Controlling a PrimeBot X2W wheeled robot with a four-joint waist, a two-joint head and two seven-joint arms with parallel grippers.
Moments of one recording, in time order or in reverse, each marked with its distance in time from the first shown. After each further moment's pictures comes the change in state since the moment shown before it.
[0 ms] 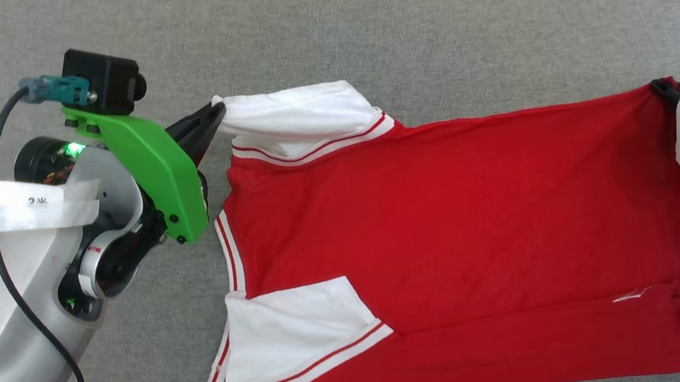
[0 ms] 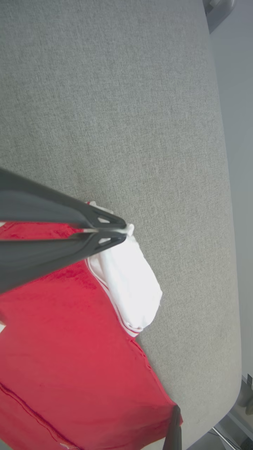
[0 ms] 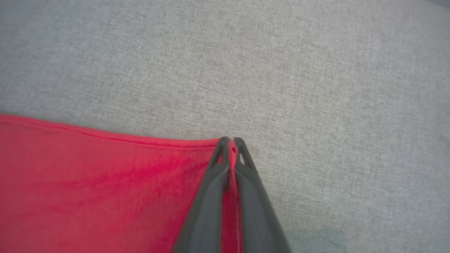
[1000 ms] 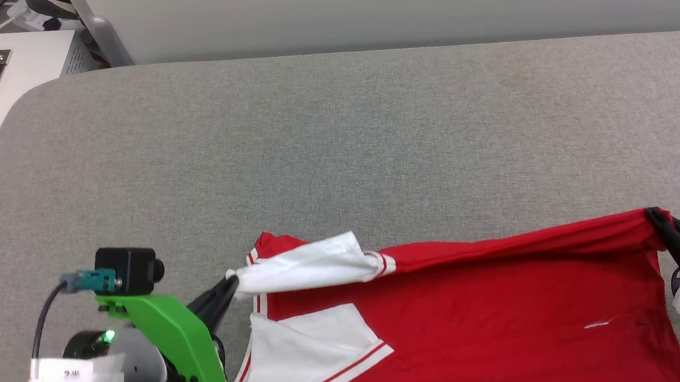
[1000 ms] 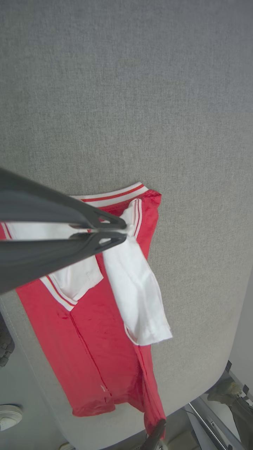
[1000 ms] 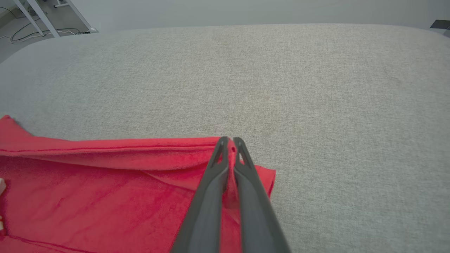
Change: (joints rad) left arm 0.463 0.051 0.014 -0.110 -0.105 0.100 -0.169; right arm 0.459 -0.010 -0.038 -0.073 0.175 0.000 -0.459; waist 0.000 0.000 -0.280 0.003
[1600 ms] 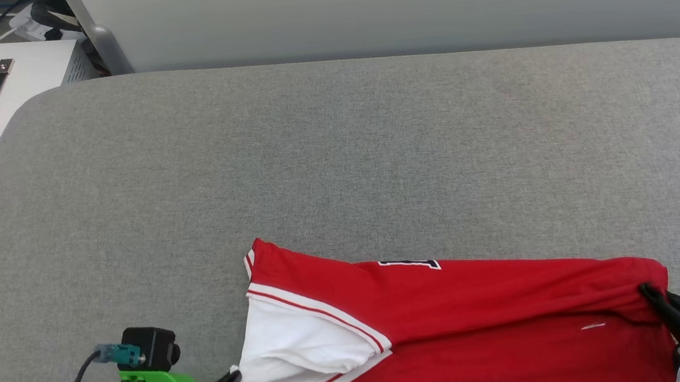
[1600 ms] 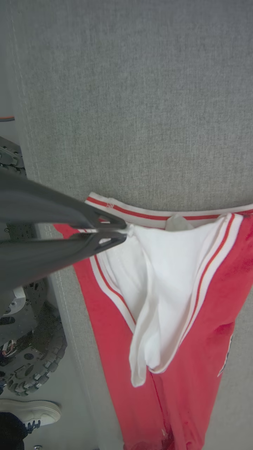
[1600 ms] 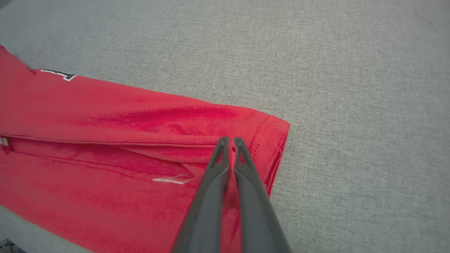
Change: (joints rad) left arm 0.157 0.028 -0.078 0.067 -0.012 -0.005 -0.005; right arm 0.184 -0.062 0.090 -0.059 0.001 0.000 -0.076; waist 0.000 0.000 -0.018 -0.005
